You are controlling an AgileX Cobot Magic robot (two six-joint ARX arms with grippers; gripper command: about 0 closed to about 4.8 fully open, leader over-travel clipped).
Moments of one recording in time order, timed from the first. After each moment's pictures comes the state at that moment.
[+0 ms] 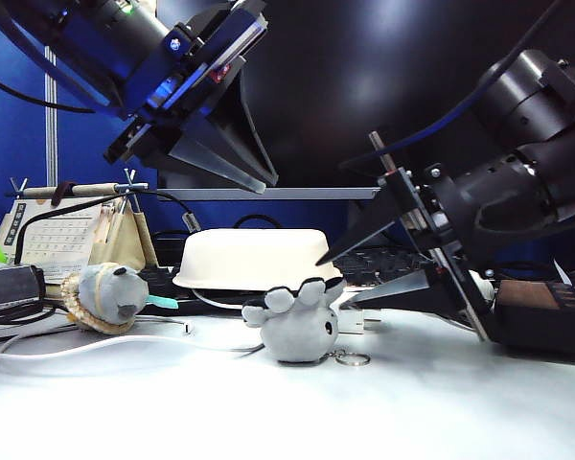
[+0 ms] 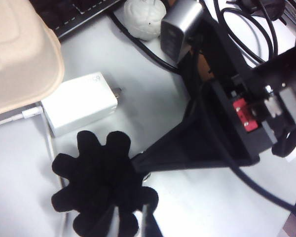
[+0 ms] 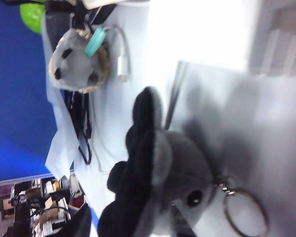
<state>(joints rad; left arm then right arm) -0.70 1.35 0.85 -0.13 0.26 -0.16 0.41 1.63 0.62 0.39 -0.76 0.92</state>
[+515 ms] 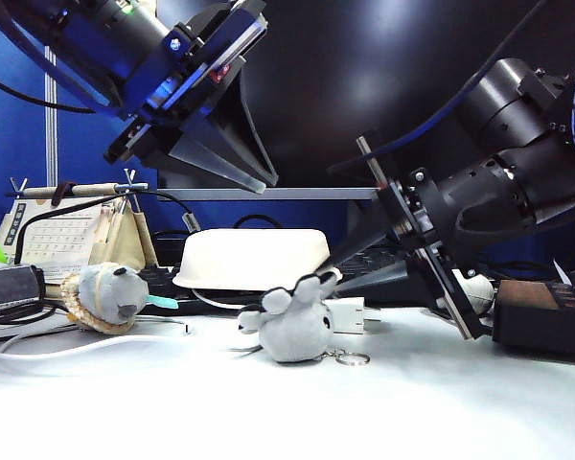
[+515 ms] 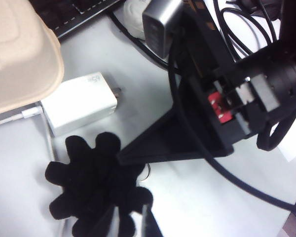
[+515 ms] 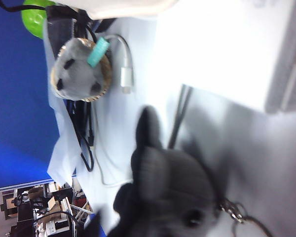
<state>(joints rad) -0.70 1.35 0.85 -0.13 0.26 -0.16 0.41 1.68 0.67 0.38 -0.76 0.94</state>
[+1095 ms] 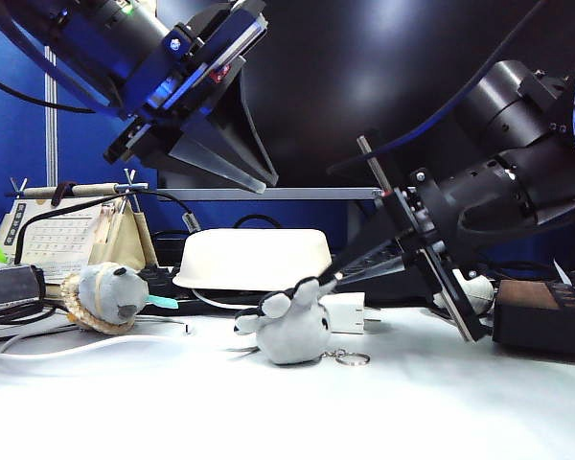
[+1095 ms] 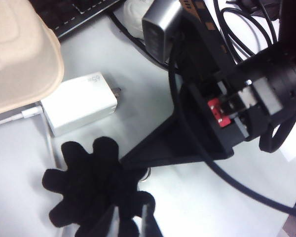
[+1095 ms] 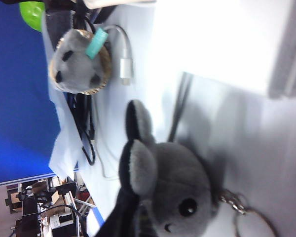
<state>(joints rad) -0.70 1.35 0.85 -0.13 0.26 -0.16 0.41 1.68 0.67 0.36 -0.78 0.93</state>
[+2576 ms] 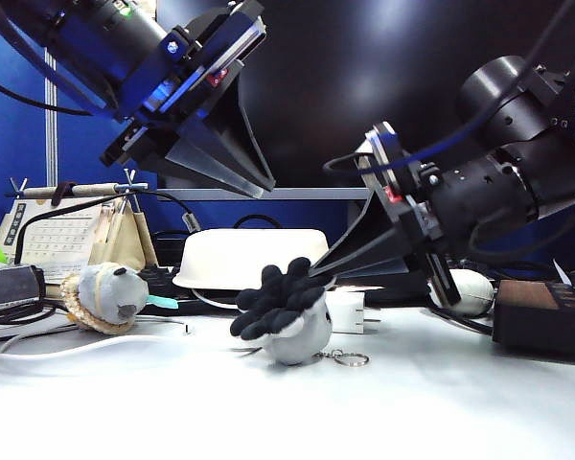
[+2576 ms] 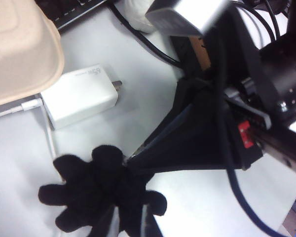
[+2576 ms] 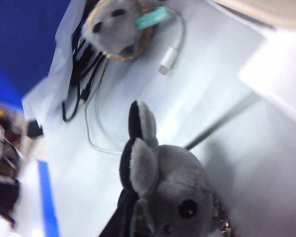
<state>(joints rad) -0.70 1.35 0.85 -0.15 0.26 -0.16 0.41 1.67 0.67 0.36 -0.85 0.38</state>
